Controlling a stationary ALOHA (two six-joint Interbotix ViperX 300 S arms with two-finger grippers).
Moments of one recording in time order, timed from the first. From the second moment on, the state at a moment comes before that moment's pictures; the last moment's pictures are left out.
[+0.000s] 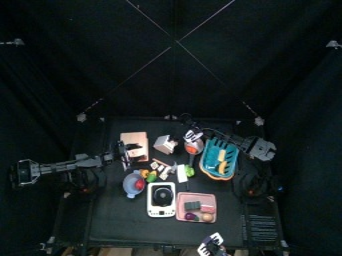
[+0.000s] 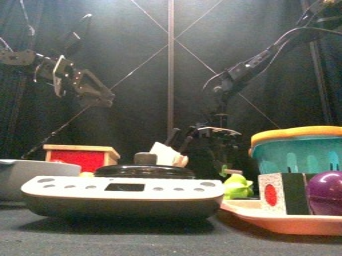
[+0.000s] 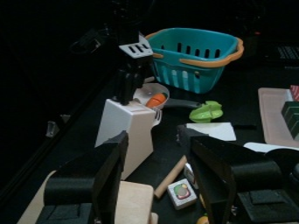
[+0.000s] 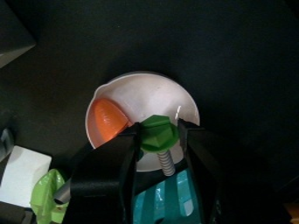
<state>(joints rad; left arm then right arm) 0.39 -0.61 1.16 0.13 -0.40 0.01 -0.68 0.24 0.16 -0.08 1.03 0.29</state>
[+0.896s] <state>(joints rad) 0.38 -0.69 1.21 0.10 -0.49 0.01 -0.55 0.17 -0.15 -0.08 0.94 0.27</state>
